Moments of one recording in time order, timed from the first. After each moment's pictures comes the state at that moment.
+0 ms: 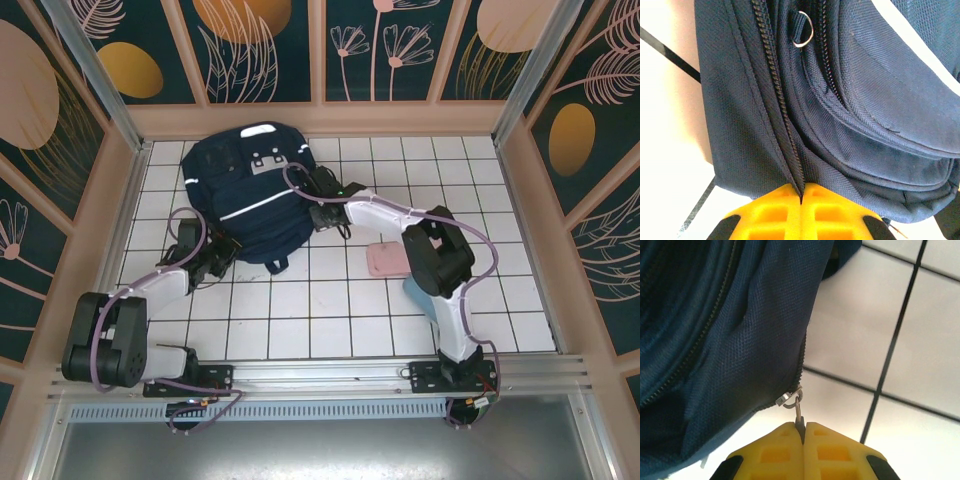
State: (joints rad) left arm -0.12 1.36 0.51 0.04 0.28 -1.07; right arm 0.70 2.05 1.53 -0.56 0.21 0.25
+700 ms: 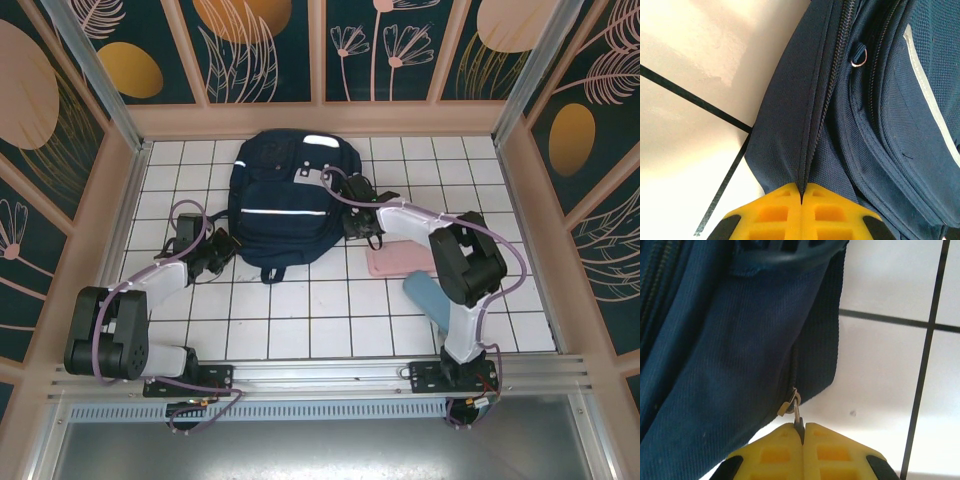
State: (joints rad) left arm -0.10 1.38 0.57 -0.03 0.30 -0.94; right arm 0.57 1.91 1.28 -0.52 0.15 0.33
